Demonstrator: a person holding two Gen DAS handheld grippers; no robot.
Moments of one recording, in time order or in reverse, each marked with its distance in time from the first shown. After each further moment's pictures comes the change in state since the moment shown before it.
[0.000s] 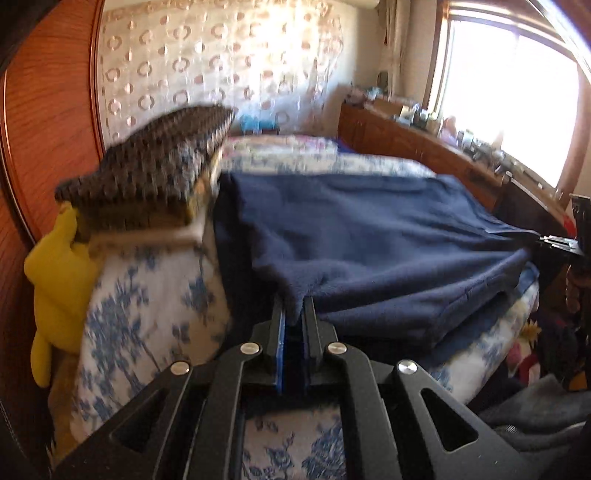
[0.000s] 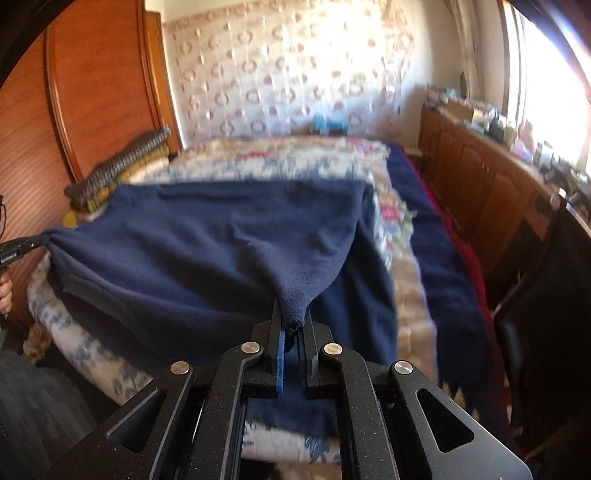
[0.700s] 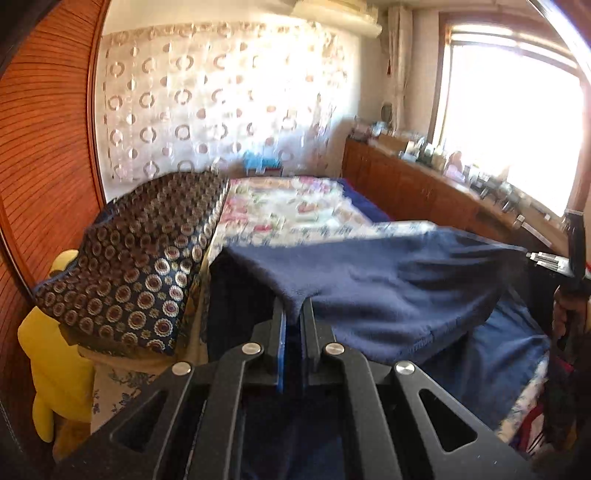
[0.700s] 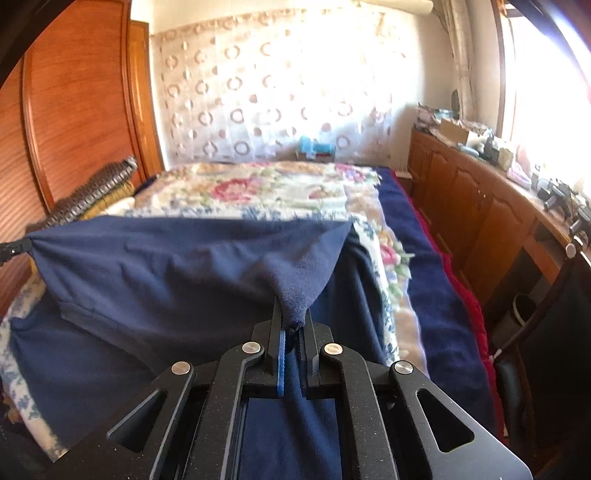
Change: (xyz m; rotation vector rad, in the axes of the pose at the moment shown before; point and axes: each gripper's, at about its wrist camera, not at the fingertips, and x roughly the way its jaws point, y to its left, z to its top) left arm 0.016 0.000 0.106 -0.002 -0.172 -0.008; right arm 0.047 -0.006 0.096 0.009 -0.142 -0.033
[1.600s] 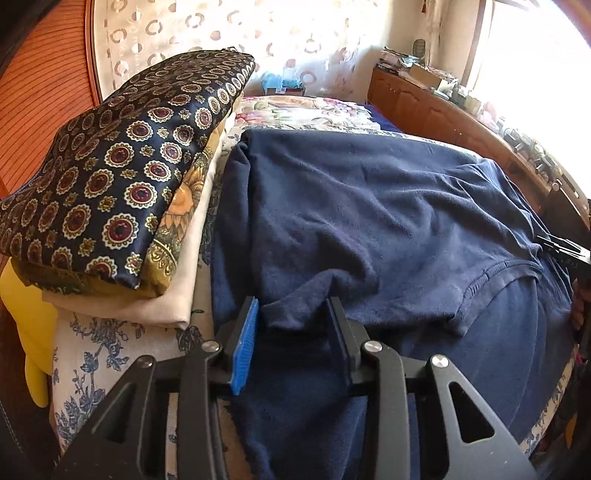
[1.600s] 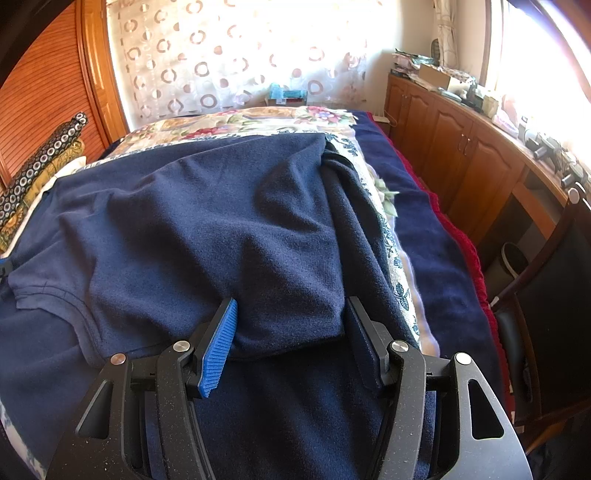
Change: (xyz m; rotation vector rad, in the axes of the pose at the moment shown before) left arm 0.092 0.024 -0.051 -0.056 0.330 0.077; right arm 0.079 -0.008 -0.039 0.070 0.231 -0.113
